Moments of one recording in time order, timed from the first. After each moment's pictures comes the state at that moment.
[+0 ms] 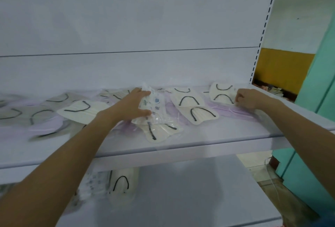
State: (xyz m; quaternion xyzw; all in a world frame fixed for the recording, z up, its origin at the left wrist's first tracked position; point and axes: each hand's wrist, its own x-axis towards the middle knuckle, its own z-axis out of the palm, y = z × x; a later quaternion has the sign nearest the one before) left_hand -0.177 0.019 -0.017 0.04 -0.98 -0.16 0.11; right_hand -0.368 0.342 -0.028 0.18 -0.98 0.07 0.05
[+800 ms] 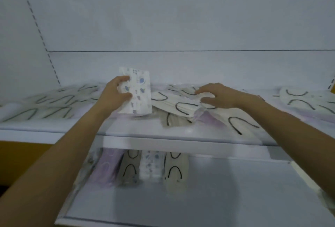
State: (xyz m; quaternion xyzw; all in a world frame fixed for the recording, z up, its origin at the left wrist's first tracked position) left_hand -0.016 -0.148 -0.007 0.22 -0.83 -0.37 0.36; right_hand -0.217 0.095 0.003 0.52 -0.85 0.13 0.01
